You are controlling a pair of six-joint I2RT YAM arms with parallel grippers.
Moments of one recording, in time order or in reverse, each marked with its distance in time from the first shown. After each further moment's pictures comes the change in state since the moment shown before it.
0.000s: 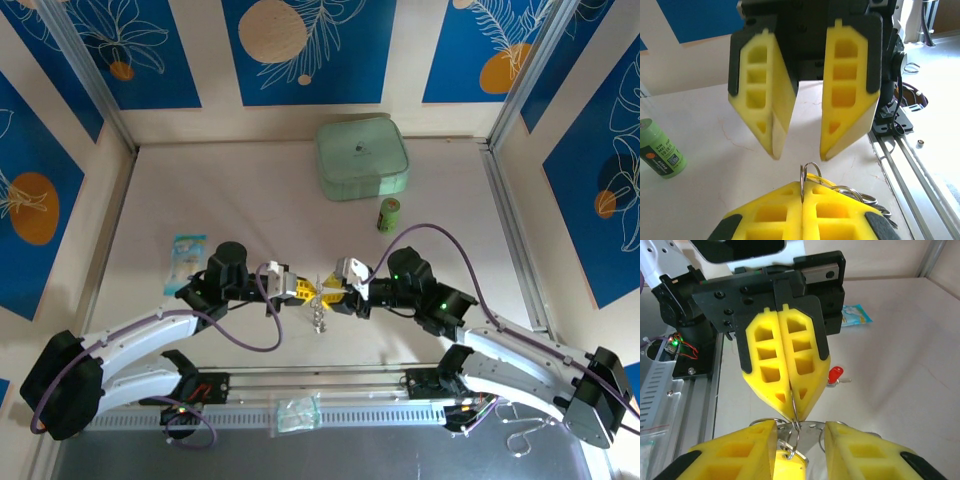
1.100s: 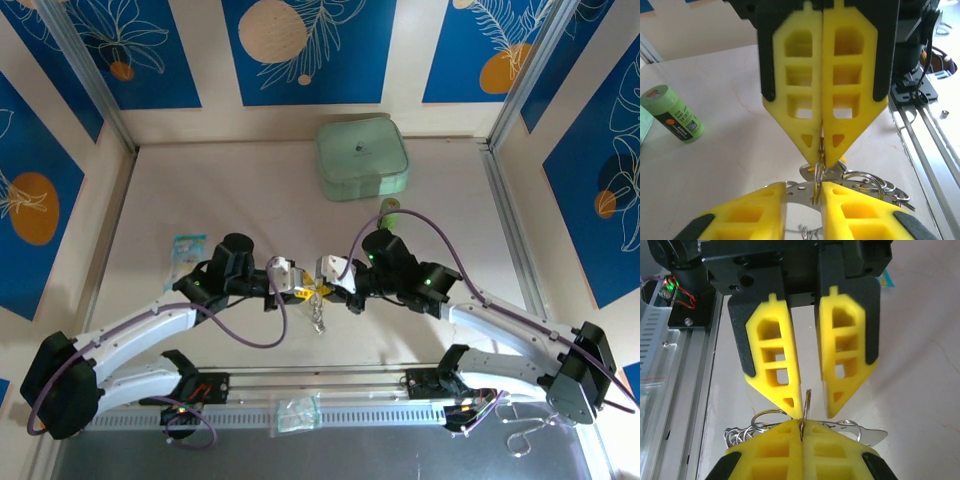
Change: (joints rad) left arm -0.005 0.006 0.124 -0.314 -0.134 0.140; right arm 0.024 0.211 0.280 -0.365 0.032 -0.230
